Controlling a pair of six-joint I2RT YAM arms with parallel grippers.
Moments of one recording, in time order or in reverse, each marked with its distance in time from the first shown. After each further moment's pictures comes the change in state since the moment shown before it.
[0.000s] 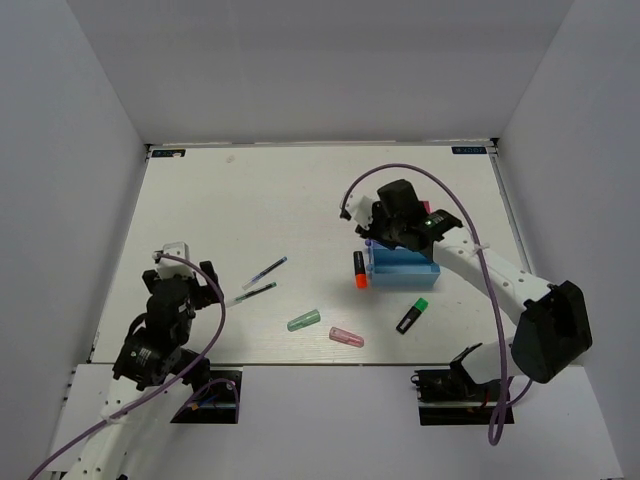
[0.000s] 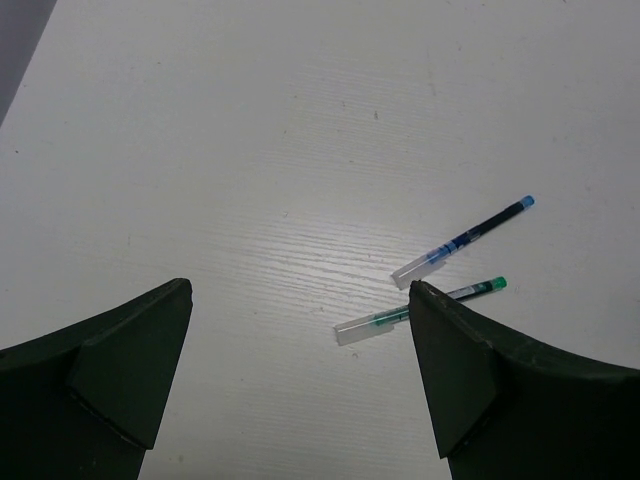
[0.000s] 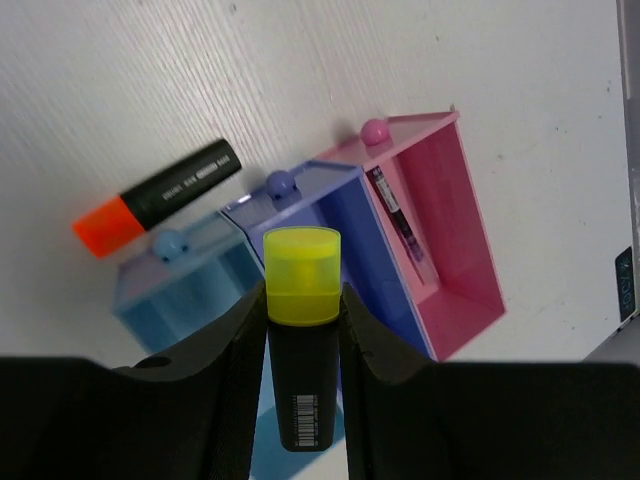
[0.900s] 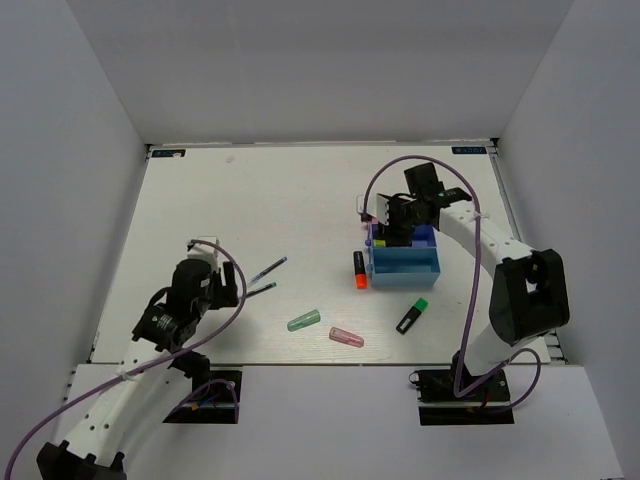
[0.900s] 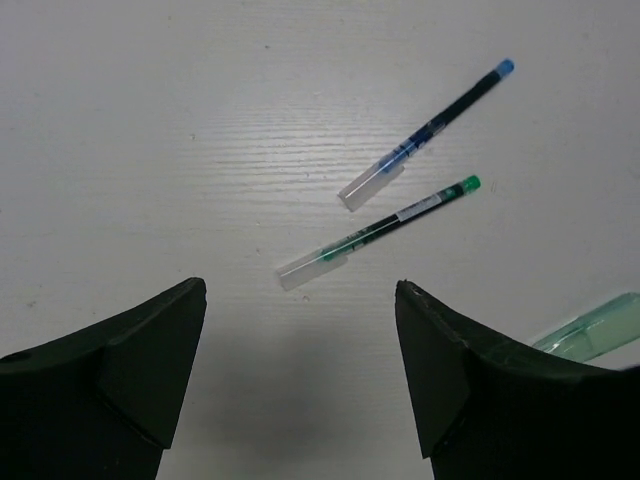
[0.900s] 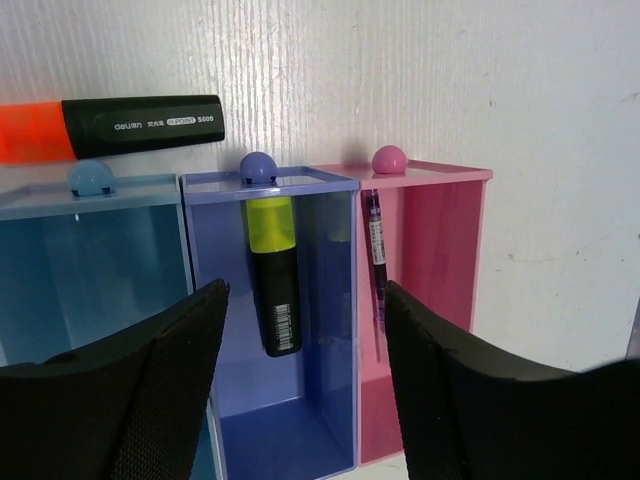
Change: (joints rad) left arm 0.000 0.266 -0.006 0.027 0.207 -0.008; right arm -0.304 0.203 0.082 -0.088 -0.456 -0.575
